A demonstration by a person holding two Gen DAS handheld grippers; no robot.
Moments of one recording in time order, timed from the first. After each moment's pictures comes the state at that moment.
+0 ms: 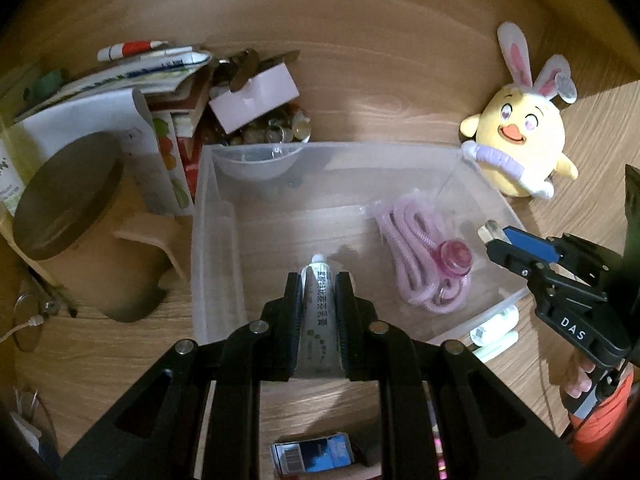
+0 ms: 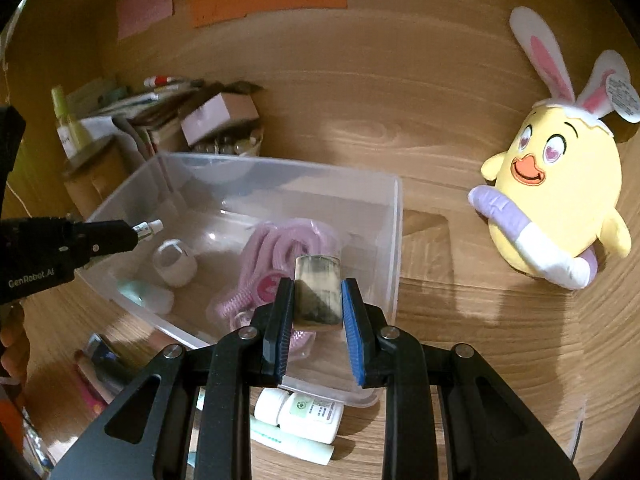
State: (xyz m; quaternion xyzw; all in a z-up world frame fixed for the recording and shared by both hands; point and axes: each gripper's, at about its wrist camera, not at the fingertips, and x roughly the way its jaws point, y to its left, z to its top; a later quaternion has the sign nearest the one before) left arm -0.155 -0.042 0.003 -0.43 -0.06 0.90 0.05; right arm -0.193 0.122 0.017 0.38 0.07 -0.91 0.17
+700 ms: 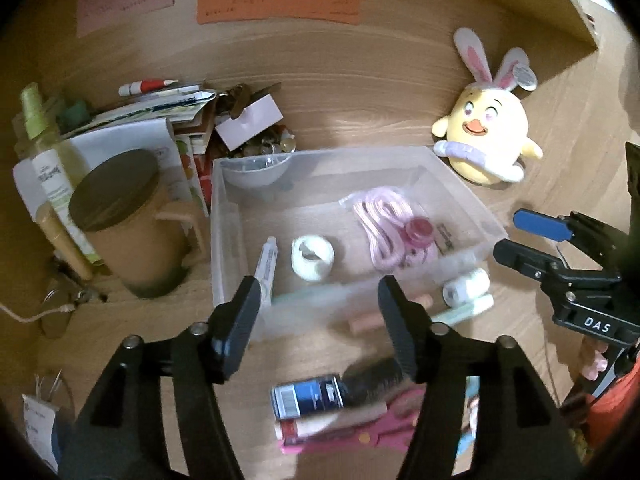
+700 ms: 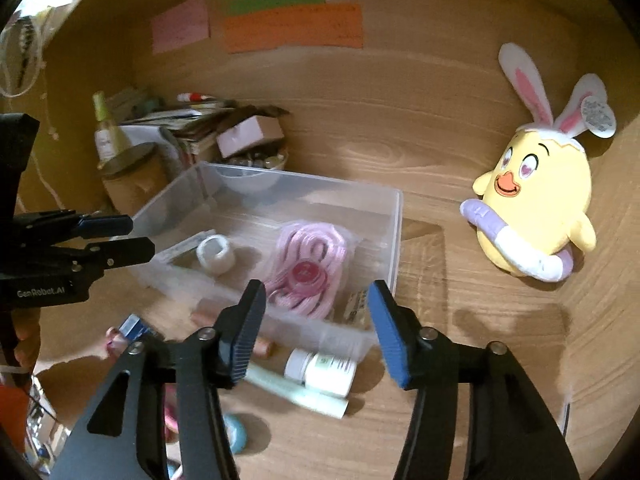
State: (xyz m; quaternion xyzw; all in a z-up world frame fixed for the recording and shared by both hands) left arm -0.089 -0.028 0.029 -0.39 -0.02 0.92 0.06; right arm -0.134 0.130 0.048 0.34 0.07 -0.92 0.20
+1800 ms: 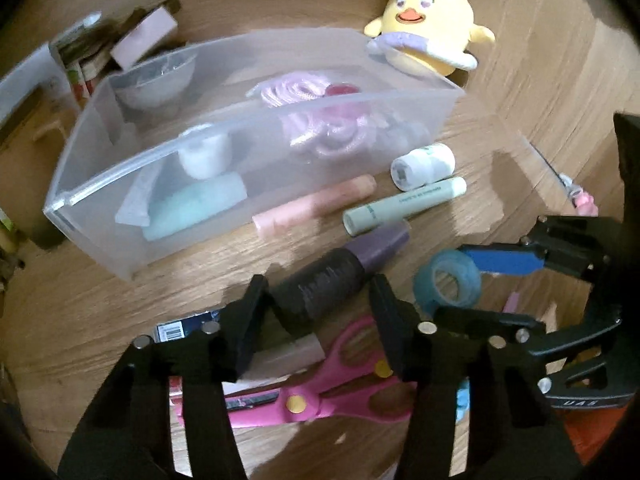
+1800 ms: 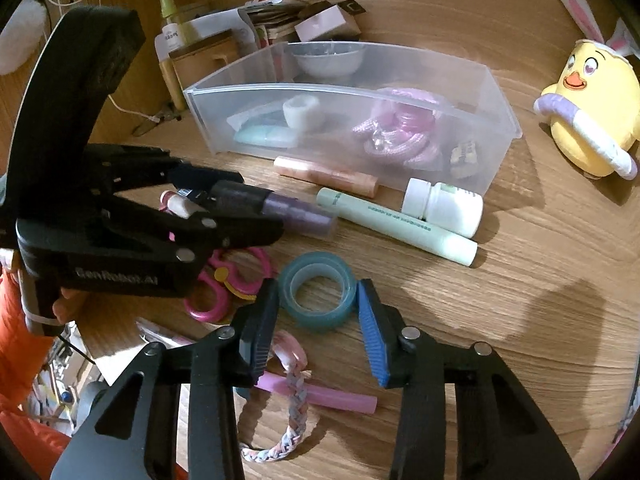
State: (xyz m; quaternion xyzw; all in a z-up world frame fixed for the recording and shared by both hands) left arm -0.079 0.027 -0.049 -0.47 0.04 0.87 0.15; right arm -0.073 0.107 -0.033 0.43 0.08 -0.86 0.27
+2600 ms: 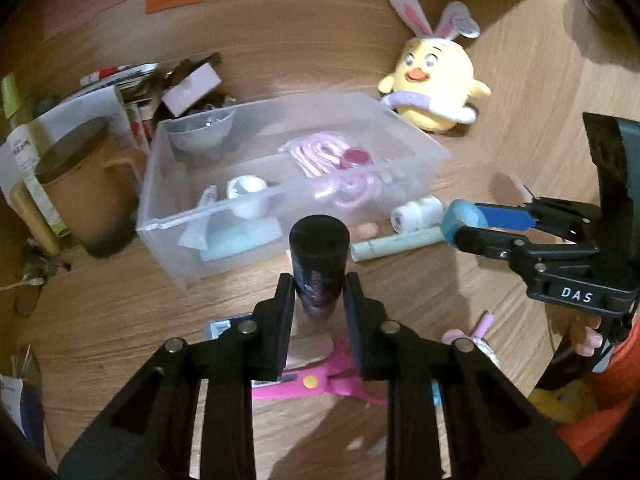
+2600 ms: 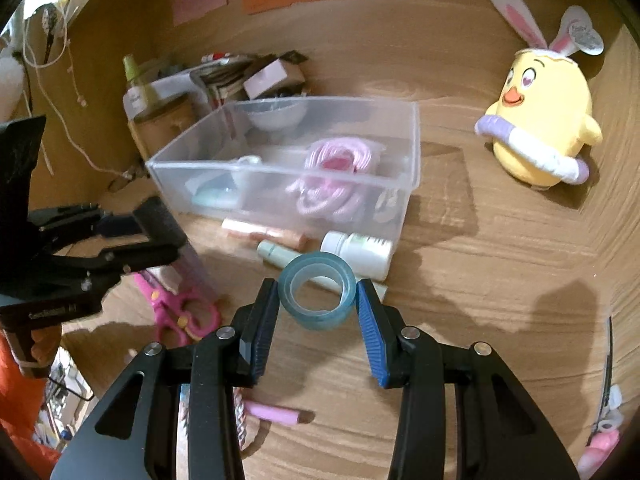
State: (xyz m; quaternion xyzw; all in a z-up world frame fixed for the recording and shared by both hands) left arm -0.051 0.007 -0.007 -0.40 0.01 0.91 0.12; right arm -0.091 0.147 0.005 0.38 0.03 -0.90 0.22
